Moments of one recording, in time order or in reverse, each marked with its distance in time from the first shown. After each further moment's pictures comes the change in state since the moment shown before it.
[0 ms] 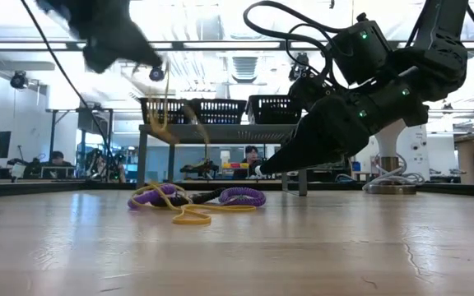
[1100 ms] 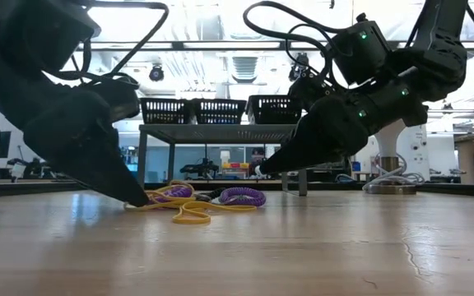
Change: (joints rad) left arm -0.001 0.437 -0.306 0.609 0.109 -0.092; right arm -0.003 0.000 0.000 0.001 0.000 0.000
